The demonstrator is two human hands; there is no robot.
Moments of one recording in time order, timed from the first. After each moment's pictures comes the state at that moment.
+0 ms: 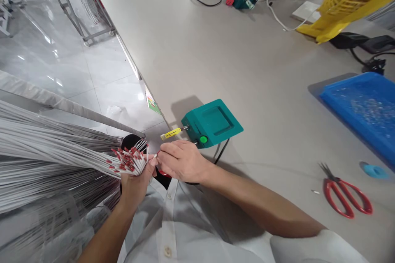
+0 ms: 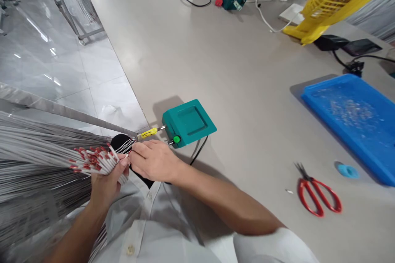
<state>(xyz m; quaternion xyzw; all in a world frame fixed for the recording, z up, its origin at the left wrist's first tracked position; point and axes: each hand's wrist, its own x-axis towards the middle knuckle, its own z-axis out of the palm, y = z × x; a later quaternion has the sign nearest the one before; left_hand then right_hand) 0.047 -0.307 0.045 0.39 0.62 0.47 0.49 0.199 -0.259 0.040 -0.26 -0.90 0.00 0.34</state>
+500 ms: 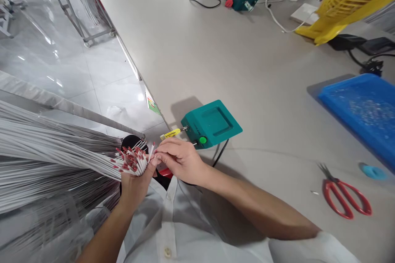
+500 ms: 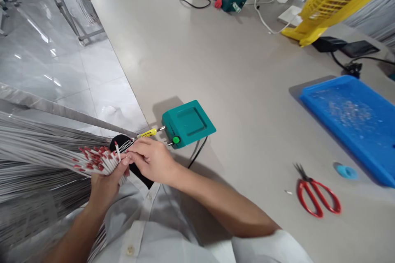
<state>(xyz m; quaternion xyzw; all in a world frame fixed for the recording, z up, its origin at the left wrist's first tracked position) 0.048 -0.304 0.055 0.45 0.63 0.43 0.46 0.192 -0.260 0.048 -0.36 -0.77 0.35 0.39</state>
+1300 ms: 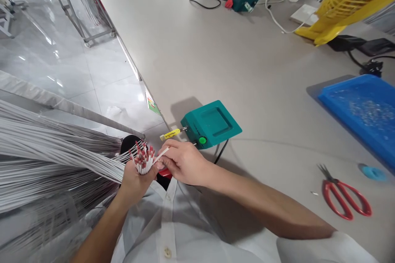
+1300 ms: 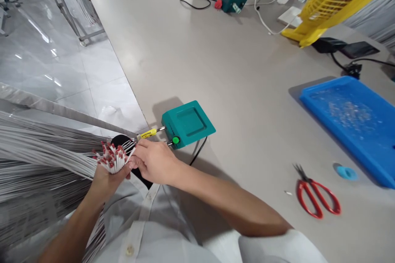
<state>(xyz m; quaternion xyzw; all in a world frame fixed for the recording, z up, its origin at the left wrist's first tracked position) 0.042 -0.299 0.047 0.49 0.61 0.37 0.51 0.199 -0.258 0.058 -0.36 -0.86 0.28 0.22</state>
